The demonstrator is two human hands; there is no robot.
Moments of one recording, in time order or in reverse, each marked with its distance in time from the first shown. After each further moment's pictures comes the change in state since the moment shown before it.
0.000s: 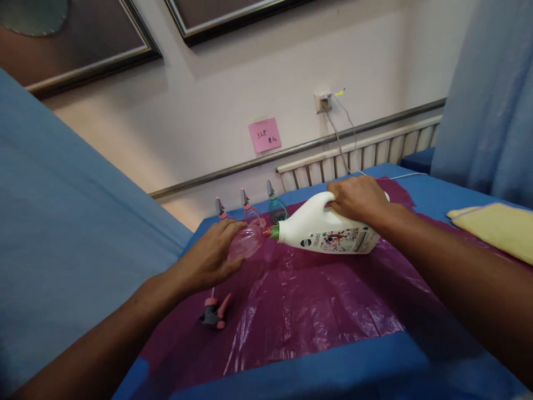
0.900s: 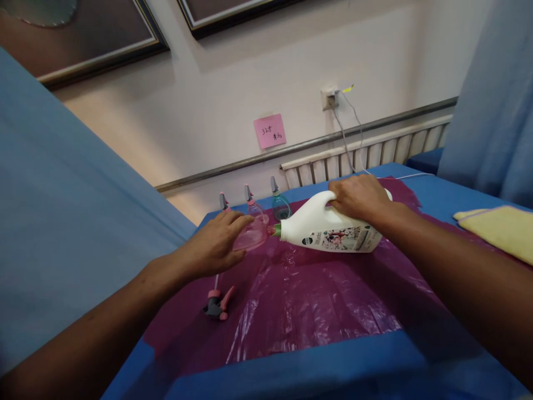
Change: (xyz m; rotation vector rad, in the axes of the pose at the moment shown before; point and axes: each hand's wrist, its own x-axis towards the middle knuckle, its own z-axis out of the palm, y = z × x) left_hand 0.014 0.012 -0.018 0.156 -0.124 -0.005; right_hand 0.001 -0.009 -0.006 -0.047 -0.038 -0.023
